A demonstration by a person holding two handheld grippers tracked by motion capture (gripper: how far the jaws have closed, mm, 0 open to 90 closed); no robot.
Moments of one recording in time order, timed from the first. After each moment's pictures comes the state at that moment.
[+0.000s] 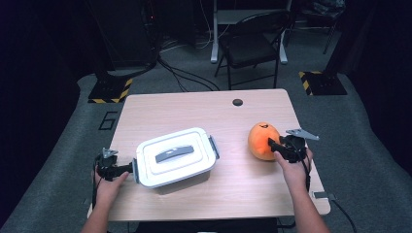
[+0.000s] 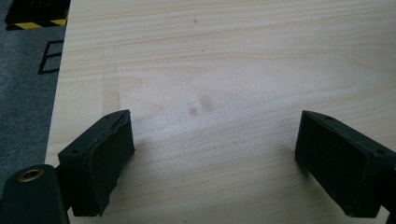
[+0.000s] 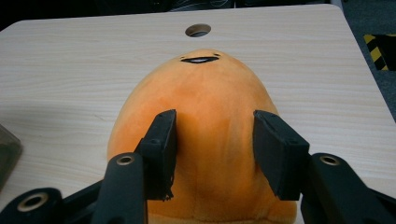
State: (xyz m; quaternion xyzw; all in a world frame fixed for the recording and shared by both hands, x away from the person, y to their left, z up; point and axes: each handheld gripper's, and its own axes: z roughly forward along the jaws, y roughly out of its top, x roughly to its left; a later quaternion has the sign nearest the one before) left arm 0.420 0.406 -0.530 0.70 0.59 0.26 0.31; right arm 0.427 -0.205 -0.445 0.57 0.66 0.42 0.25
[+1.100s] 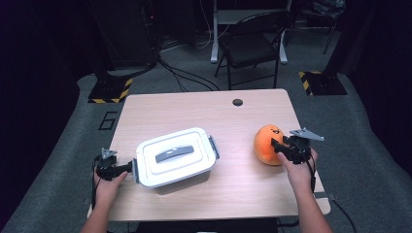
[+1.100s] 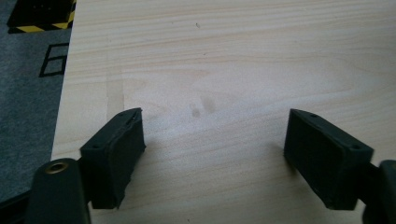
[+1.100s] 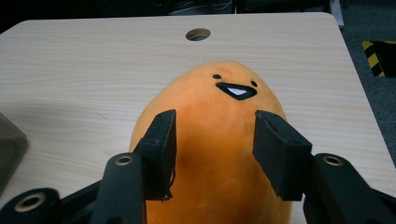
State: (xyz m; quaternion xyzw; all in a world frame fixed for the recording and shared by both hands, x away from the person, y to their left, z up) left arm 0.417 0.408 -0.530 0.70 0.59 0.26 0.32; right arm 0.418 -0.212 -0.436 0.56 0.66 0.42 0.26
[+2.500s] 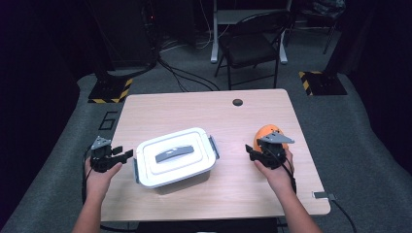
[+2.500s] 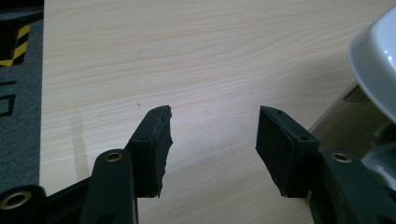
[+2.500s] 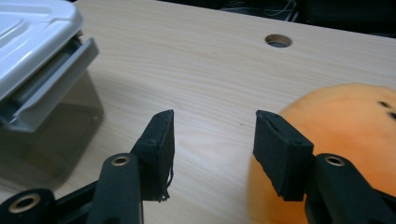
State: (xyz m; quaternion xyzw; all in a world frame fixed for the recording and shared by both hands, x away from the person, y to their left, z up) left arm 0.411 0.397 -0.456 0.72 0.52 0.21 0.40; right arm 0.408 -0.139 -0.435 0.46 0.74 0.43 0.24
